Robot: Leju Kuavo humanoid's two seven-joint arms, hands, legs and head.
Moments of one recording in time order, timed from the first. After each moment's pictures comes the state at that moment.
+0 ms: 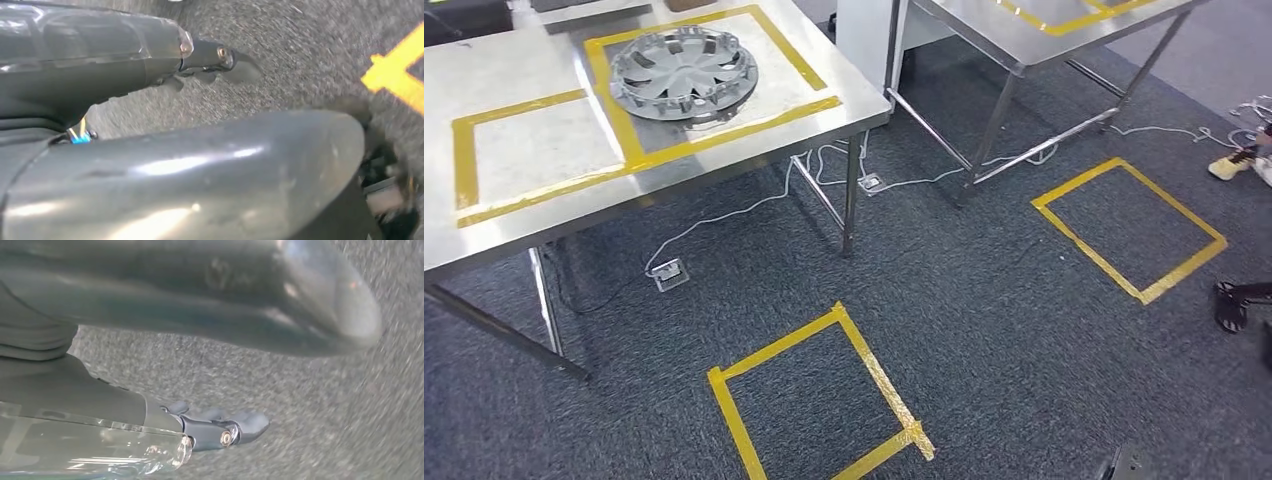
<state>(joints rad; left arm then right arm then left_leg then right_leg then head) -0.12 0.03 -1.12 -0.24 0.69 0.22 0.10 -0.08 -0.15 -0.11 -0.32 -0.67 -0.38 -0.22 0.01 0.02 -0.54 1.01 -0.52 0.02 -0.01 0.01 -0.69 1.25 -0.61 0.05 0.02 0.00</state>
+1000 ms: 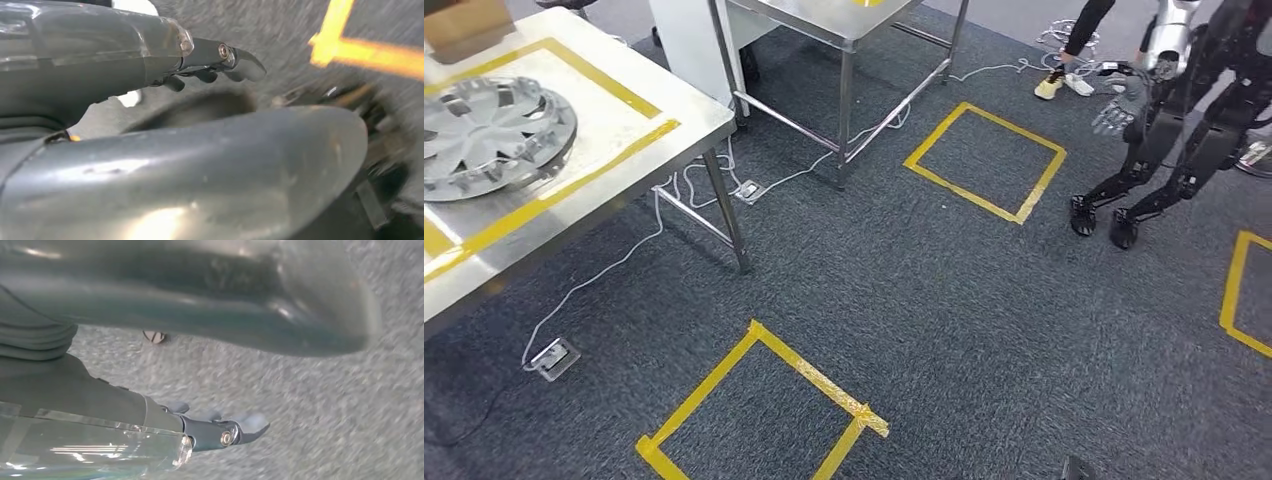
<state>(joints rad) -0.12 0.00 -1.12 -0.24 0.68 0.17 0.12 -0.10 -0.05 -0.03 -0.25 -0.65 -0.39 -0.12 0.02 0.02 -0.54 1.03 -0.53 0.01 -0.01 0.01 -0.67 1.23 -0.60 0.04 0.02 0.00</state>
